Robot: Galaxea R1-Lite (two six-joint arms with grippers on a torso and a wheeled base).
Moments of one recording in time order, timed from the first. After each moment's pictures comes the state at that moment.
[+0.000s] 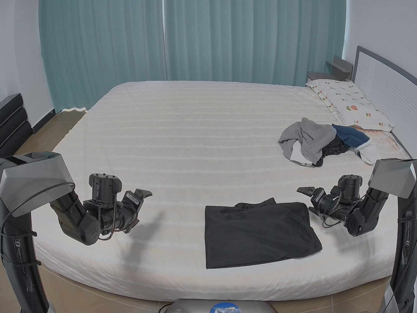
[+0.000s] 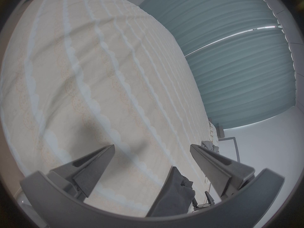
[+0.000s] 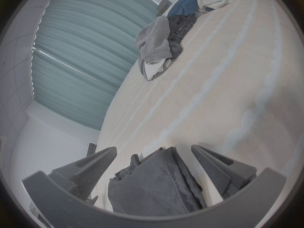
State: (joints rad) left arm -0.21 2.22 -0.71 -0.90 -0.10 -1.17; right arm 0.03 2.41 -0.78 -1.18 0.31 0.87
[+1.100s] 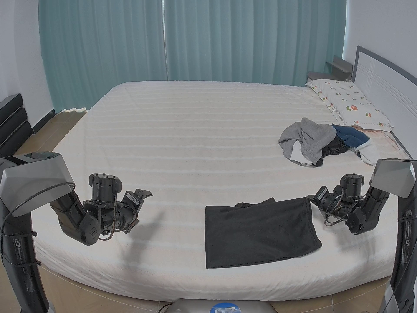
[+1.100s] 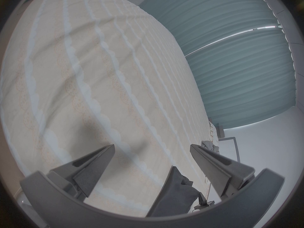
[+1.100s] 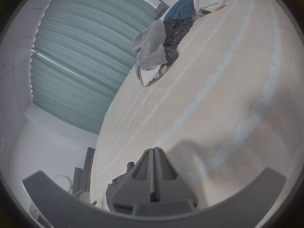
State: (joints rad) left arm -0.21 2.22 -0.71 -0.90 -0.10 -1.17; right arm -0.01 2.43 -0.80 -1.18 0.30 0.88
